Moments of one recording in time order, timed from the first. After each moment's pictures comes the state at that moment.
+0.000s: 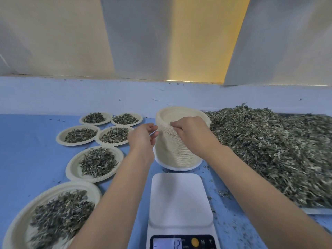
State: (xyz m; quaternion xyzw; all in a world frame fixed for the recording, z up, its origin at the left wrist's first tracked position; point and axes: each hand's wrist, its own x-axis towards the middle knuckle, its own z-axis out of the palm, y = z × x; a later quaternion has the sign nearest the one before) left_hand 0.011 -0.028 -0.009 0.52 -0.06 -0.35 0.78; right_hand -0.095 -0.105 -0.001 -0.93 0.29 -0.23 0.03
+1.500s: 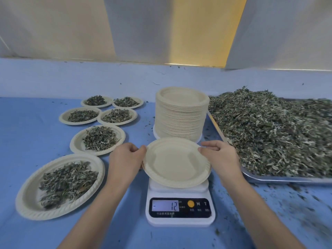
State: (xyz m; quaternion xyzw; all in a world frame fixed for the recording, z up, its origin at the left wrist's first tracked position) left_hand 0.004 0.057 -0.100 0.80 -0.31 -0.05 0.51; right_hand -0.177 -0.069 -0.101 -0.62 0.47 -0.41 0.48
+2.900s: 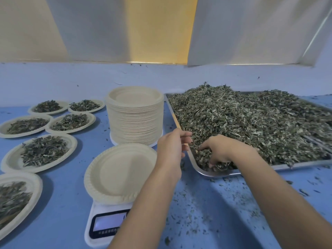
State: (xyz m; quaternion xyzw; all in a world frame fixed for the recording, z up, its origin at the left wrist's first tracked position) left_hand -0.158 -0.053 -0.058 0.55 -0.22 -0.46 0.66; right_hand -0.267 -0.168 -0.069 -0.86 0.48 0.12 0.08
